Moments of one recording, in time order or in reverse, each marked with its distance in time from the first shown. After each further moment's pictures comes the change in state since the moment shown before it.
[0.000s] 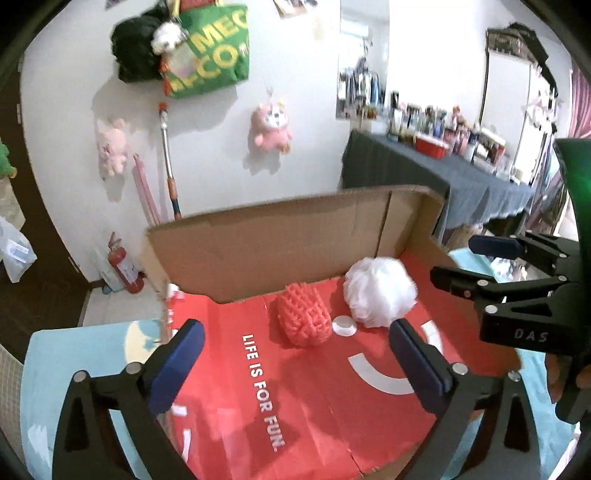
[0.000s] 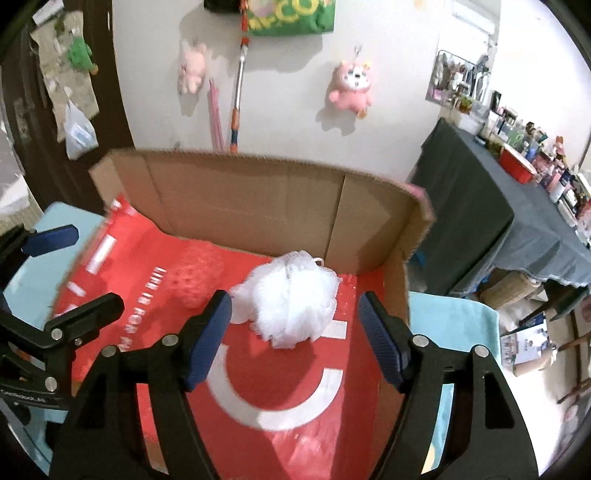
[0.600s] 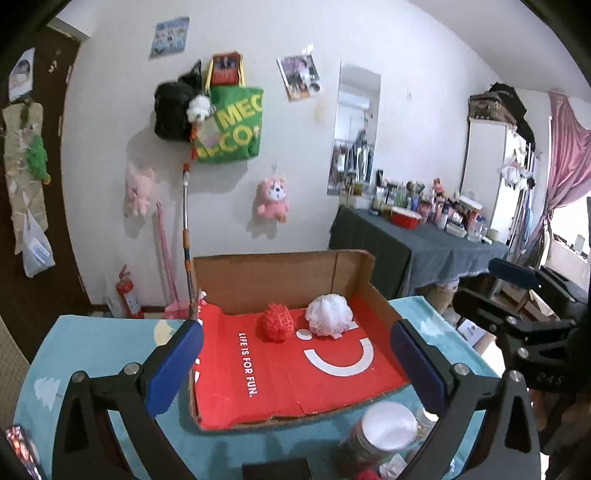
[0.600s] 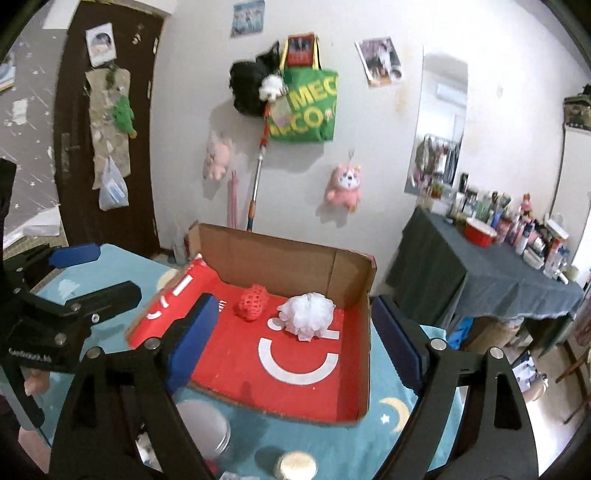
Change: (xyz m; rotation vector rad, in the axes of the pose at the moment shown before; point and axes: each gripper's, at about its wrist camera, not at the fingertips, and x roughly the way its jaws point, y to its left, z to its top) left arm -0.172 -0.025 -0.072 -0.073 -0.301 -0.022; right arm -0.199 0.050 -0.089 -0.059 -0.392 -0.050
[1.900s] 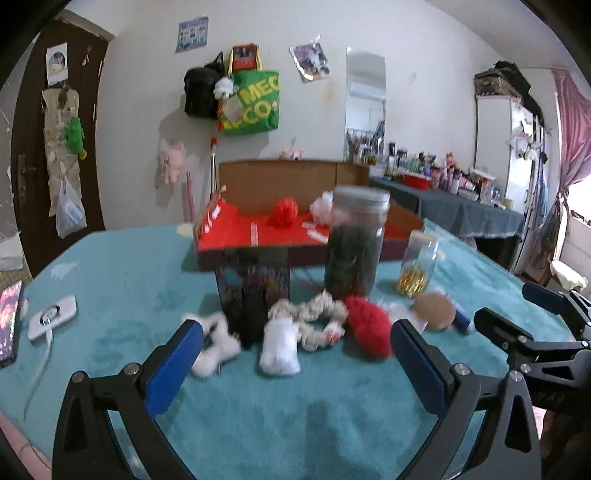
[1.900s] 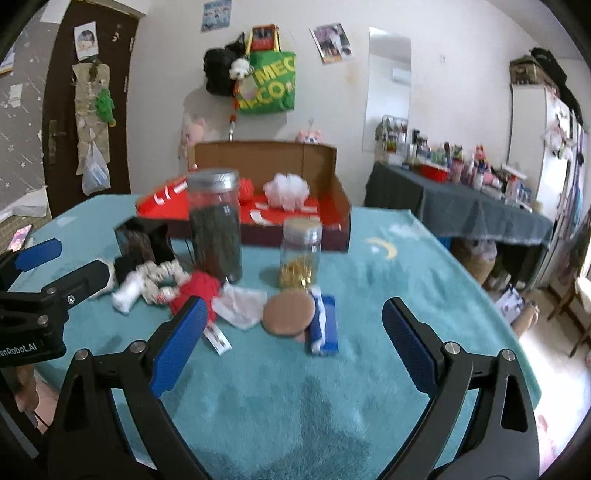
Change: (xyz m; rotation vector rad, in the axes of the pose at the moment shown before) left arm -0.051 -0.048 -0.225 0.005 0.038 0.119; right arm -0.077 0.032 -0.237 0.124 0.061 -0.120
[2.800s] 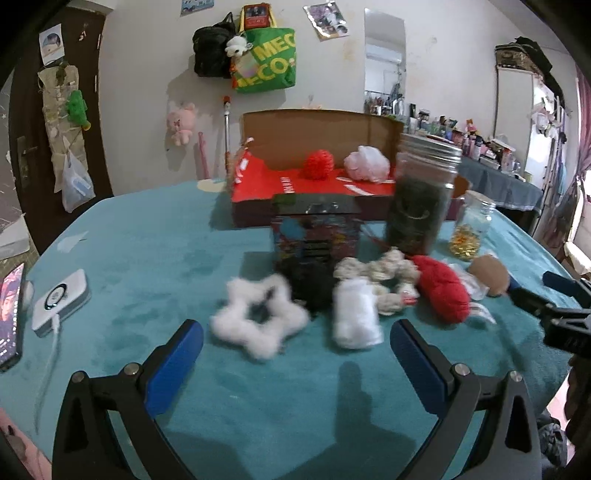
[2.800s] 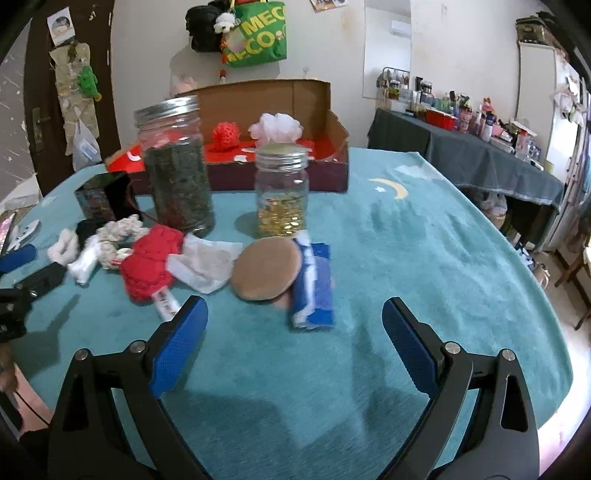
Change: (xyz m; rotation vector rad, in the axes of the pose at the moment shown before) left arm 0.028 0.059 0.000 0.007 0.167 0.053; right arm 0.053 -0.024 -0.008 0.035 0.190 0.017
